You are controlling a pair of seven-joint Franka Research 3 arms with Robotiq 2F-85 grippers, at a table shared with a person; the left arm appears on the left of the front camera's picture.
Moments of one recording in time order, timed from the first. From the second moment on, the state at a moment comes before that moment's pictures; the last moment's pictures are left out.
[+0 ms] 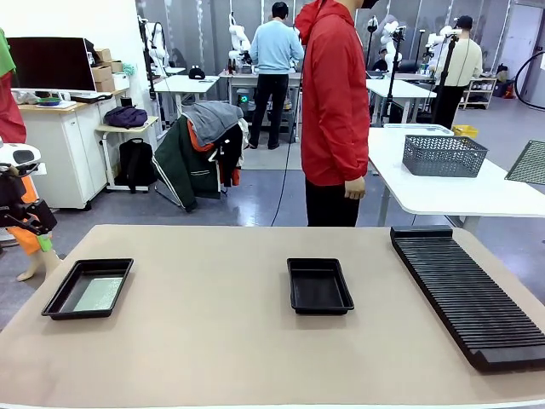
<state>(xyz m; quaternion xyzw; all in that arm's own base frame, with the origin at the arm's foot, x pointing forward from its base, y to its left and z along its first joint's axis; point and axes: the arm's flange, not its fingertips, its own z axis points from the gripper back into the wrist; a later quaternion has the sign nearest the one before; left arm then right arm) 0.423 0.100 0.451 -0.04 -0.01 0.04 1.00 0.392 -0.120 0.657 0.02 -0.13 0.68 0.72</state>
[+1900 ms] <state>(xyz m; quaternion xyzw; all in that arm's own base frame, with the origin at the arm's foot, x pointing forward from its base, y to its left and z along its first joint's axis) 0.423 0.100 0.451 -0.04 -0.01 0.04 1.00 0.430 -0.018 0.582 0.29 -0.13 0.33 0.89</state>
